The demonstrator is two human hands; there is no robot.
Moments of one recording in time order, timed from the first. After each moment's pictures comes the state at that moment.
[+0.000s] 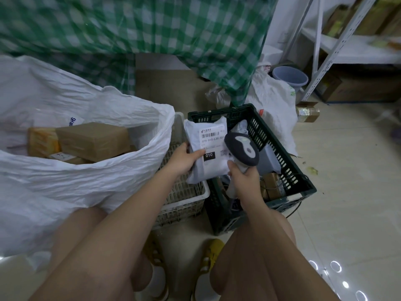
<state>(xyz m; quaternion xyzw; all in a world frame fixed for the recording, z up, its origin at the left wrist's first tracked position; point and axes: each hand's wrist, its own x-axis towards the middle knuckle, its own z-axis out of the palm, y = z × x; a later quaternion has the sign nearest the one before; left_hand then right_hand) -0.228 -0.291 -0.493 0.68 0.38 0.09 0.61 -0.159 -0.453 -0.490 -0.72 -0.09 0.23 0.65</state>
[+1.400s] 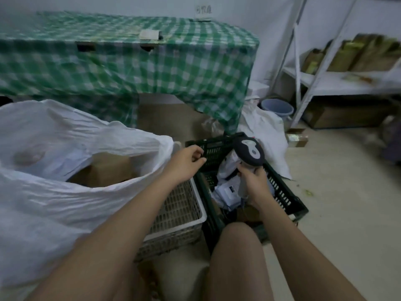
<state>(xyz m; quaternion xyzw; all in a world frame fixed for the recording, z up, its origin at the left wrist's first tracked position) -0.234 -0.302 -0.402 0.88 0.27 0.12 0.38 -0.117 -0.463 -0.434 -0.69 -0.10 0.23 0.68</state>
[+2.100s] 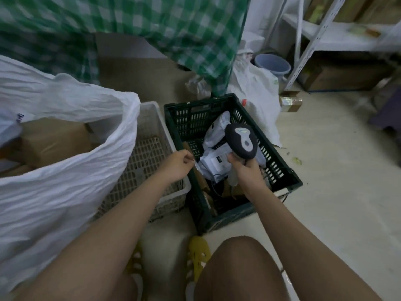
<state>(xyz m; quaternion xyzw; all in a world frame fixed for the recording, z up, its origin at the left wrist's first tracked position) -0.177 -0.305 -0.536 0.85 0.32 -0.05 0.42 -0.078 -0.467 -0.526 -0.73 -0.09 0.27 0.62</state>
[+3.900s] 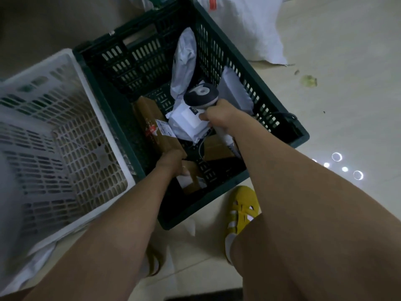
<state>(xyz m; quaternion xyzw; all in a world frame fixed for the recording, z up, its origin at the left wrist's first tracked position) -0.044 -0.357 -0.745 0.85 0.28 -0.38 0.25 0.098 -0.453 -0.645 -0.81 -0.10 0.44 0.37</state>
